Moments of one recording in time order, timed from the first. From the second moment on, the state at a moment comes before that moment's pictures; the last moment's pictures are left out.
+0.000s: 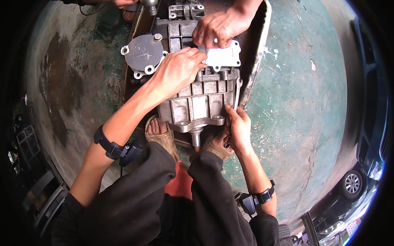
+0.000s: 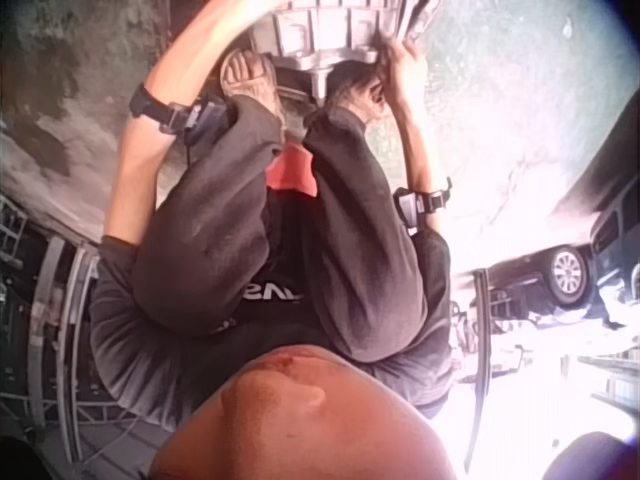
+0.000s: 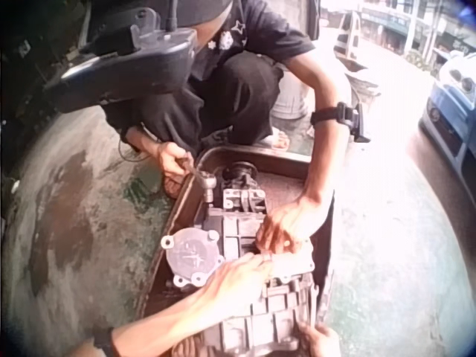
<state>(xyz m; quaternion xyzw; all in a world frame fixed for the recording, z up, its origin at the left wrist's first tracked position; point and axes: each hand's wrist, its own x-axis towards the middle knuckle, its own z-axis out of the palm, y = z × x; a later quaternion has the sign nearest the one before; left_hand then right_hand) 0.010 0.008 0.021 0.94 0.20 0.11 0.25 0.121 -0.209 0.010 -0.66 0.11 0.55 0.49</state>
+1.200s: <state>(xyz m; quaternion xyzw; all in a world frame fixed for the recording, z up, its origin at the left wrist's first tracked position) 0.019 0.003 0.026 0.93 0.25 0.15 0.20 0.119 -0.209 0.010 -0.65 0.12 0.56 0.50</state>
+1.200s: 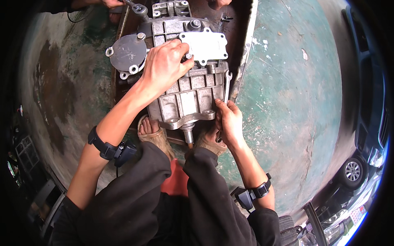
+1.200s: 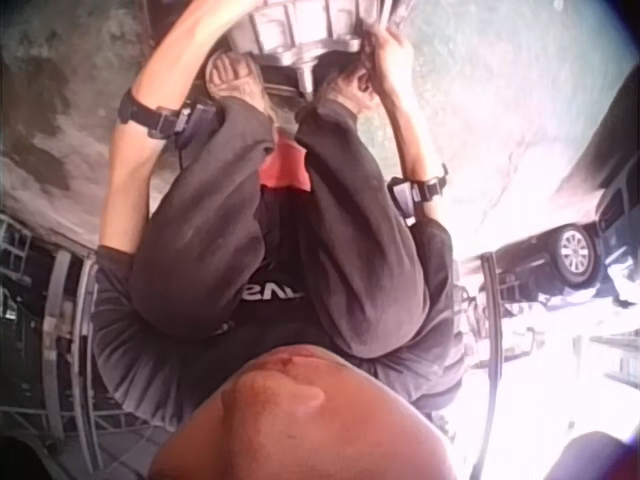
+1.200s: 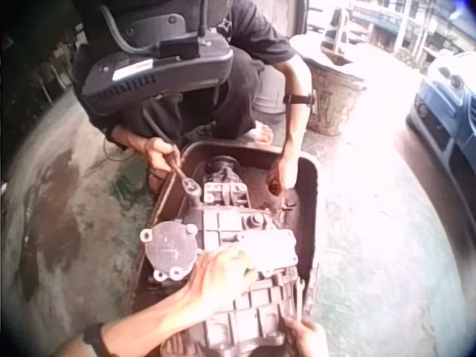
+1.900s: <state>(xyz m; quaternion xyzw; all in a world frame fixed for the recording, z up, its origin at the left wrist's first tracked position) 0.017 0.006 0.036 0.93 0.22 0.06 0.29 0.117 -0.211 0.009 -0.65 0.12 0.56 0.50</state>
